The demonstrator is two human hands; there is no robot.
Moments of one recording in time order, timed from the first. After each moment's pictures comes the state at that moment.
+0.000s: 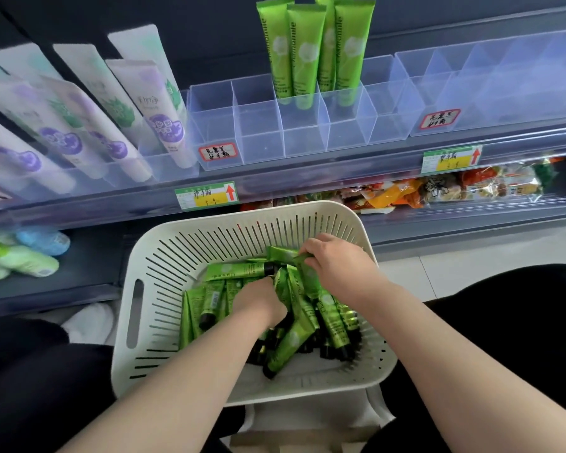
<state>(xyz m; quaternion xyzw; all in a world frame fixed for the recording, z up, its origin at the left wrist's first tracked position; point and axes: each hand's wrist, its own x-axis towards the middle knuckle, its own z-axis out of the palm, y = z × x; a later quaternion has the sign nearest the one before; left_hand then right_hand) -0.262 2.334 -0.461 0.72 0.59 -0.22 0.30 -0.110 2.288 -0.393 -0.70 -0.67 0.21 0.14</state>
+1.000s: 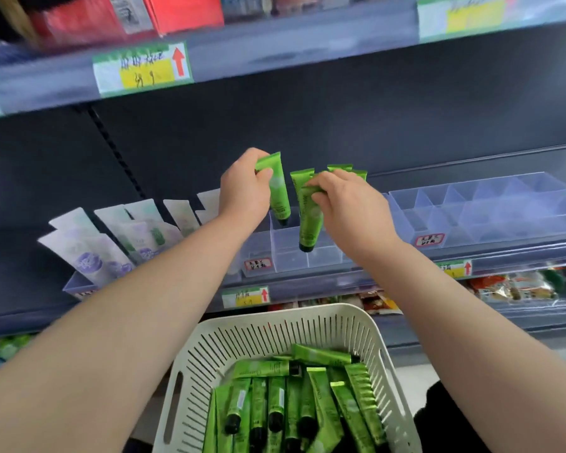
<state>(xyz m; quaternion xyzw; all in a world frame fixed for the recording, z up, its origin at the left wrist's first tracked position) -0.223 2.485 -0.186 0.75 0.48 0.42 0.19 -0.089 2.373 -0.195 -0.68 -0.64 -0.09 0.33</state>
